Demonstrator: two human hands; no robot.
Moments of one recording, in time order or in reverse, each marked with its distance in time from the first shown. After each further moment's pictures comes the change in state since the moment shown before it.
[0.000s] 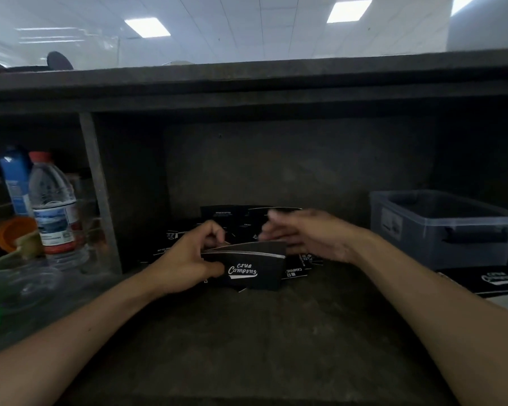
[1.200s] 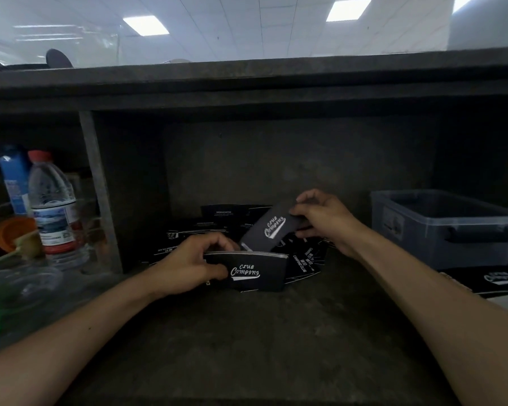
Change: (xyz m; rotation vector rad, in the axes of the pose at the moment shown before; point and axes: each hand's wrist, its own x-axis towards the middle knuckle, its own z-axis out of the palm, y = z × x) left_hand 0.001 0.002 0.003 -0.017 -0.062 -0.019; right_hand -0.001 -0.012 0.003 0.084 0.533 -0.145
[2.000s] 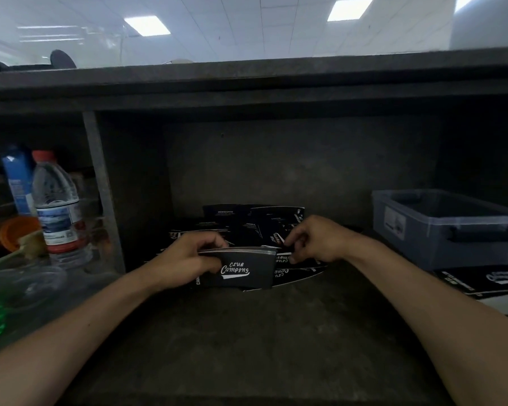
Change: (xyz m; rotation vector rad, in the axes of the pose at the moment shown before) left_hand -0.003 0.007 -0.010 0.118 0.022 -0.069; right_hand 0.006 0.023 -0.006 -0.850 -0.371 -0.099
